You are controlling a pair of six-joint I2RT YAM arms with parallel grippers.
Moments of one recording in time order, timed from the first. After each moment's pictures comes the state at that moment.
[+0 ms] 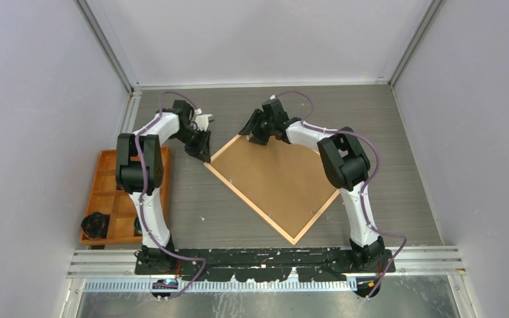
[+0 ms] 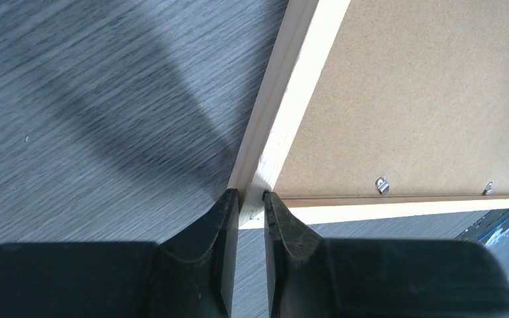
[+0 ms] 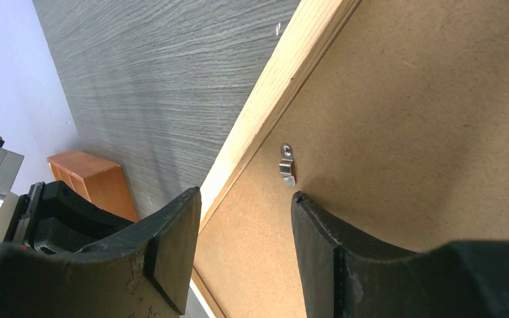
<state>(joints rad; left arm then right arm) -0.09 2.03 1.48 -0.84 0.50 0.23 0.55 2.25 1.62 -0.07 -0.22 0.97</state>
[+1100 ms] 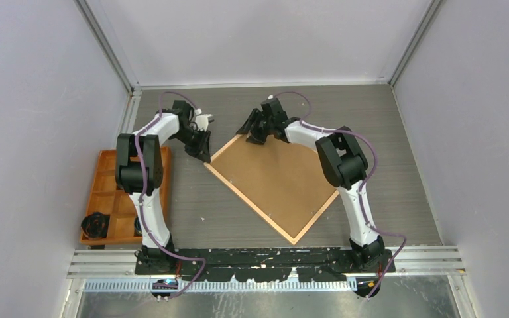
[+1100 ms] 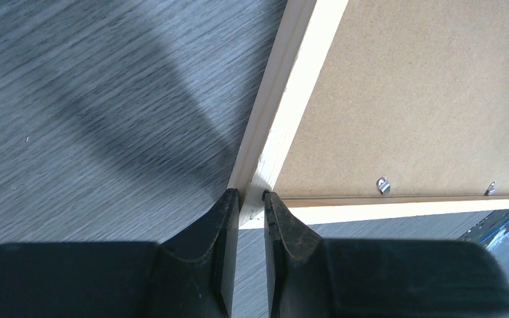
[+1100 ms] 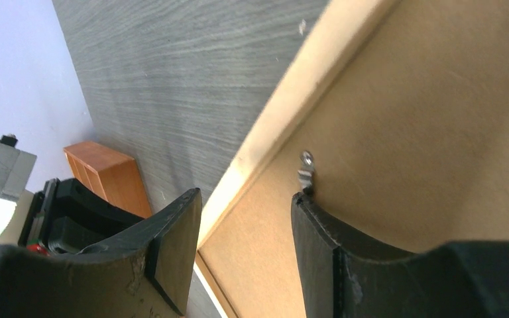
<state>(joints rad) -0.09 2.03 1.47 -0.83 0.50 0.24 0.54 2.30 1.68 -0.05 -0.28 0.99</state>
